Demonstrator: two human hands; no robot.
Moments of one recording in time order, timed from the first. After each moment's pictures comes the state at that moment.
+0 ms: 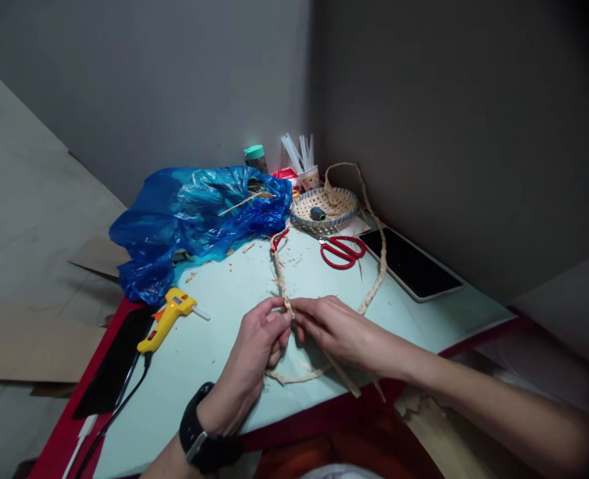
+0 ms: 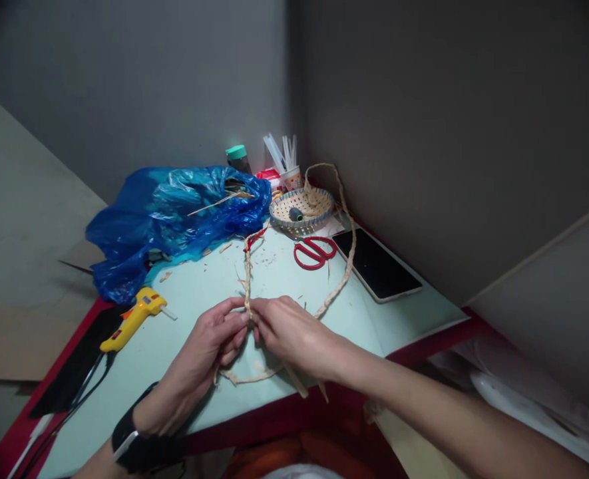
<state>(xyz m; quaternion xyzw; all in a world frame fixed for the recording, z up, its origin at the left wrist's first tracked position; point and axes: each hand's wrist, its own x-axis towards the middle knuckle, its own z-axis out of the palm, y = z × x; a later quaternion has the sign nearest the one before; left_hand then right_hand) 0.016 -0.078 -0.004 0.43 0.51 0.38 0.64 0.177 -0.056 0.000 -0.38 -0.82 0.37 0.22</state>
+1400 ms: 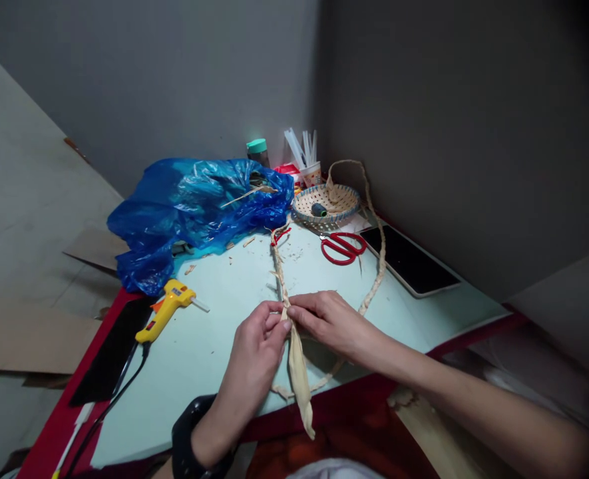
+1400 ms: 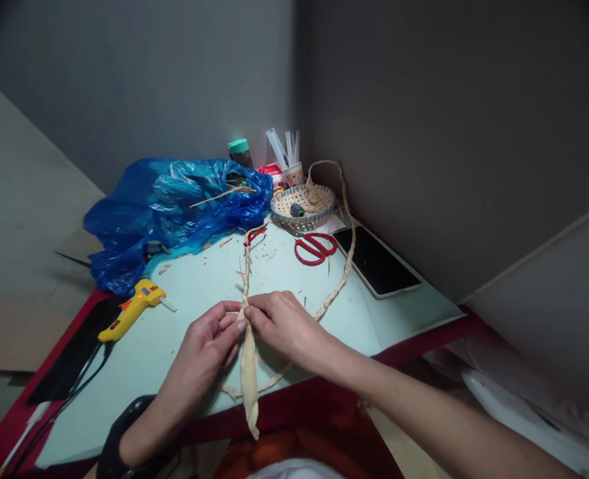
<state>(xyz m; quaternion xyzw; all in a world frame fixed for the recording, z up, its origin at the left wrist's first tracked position) 0.014 -0.098 -0.007 0.51 0.55 0.39 0.54 0.168 -0.058 -0.009 -0.42 -0.79 0.38 0.24</state>
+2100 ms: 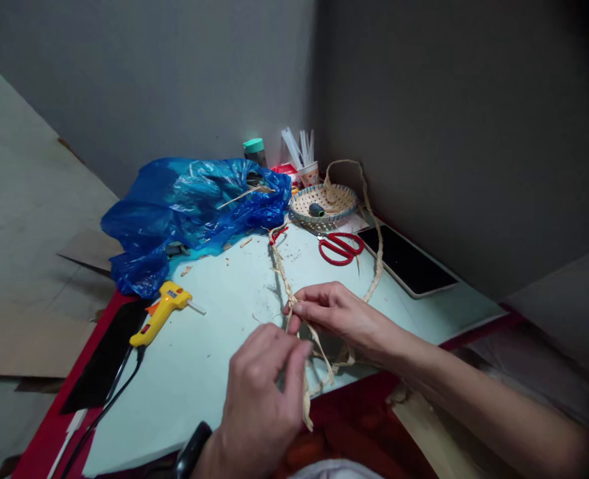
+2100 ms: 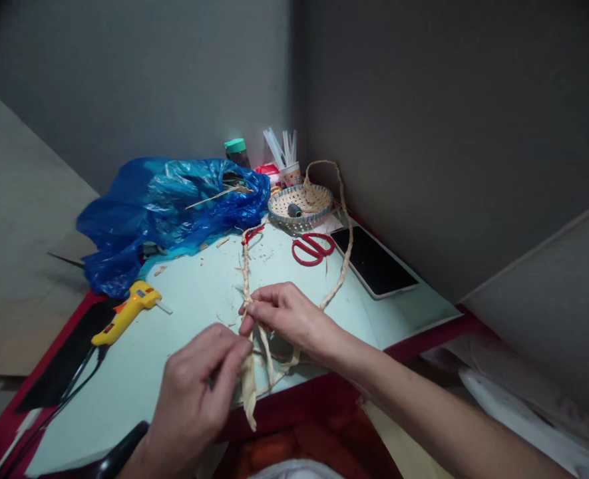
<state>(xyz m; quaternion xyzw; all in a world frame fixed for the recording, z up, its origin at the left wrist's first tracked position) 0.024 -0.123 0.003 0.77 0.51 0.34 0.17 0.178 -0.060 -0.002 -0.36 -0.60 0.64 0.32</state>
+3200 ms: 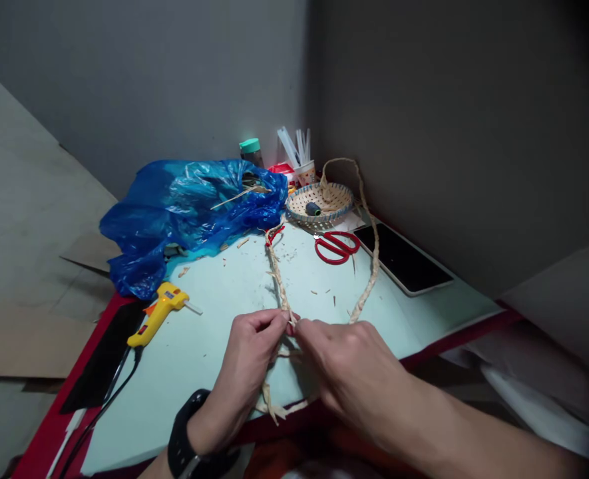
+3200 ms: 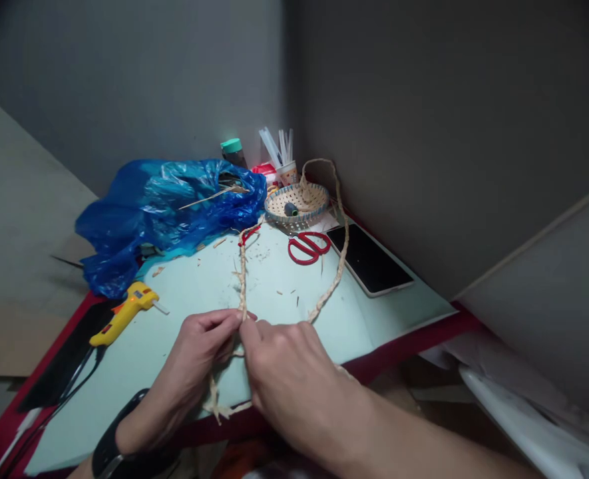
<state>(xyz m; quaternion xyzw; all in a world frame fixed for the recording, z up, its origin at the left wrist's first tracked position) 0.024 -0.093 -0.002 0.46 0.58 0.37 0.55 0.179 -0.113 0.008 -0.45 -0.88 0.07 0.14</state>
